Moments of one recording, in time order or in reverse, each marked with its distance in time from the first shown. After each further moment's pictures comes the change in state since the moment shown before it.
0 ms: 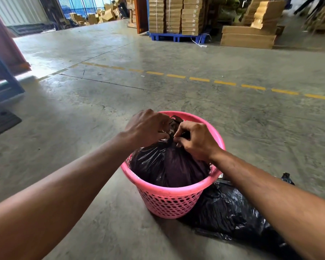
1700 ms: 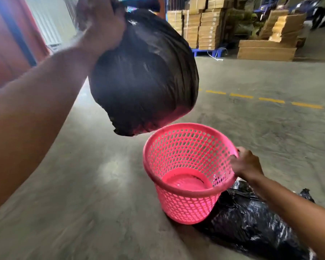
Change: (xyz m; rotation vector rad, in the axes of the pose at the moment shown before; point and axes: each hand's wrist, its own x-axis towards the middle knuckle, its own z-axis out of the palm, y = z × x) left_hand 0.030 -0.026 -0.271 0.271 0.705 -0.469; right_hand -0.053 0.038 -0.033 -0.150 0.107 0.763
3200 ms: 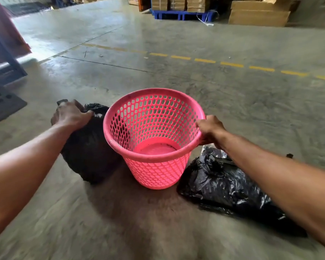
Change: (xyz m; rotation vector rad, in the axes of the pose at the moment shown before) left_hand -0.212 -0.172 0.151 0.160 -0.590 -0.525; right_hand -0.006 -0.062 0.032 0.251 -0.255 0.175
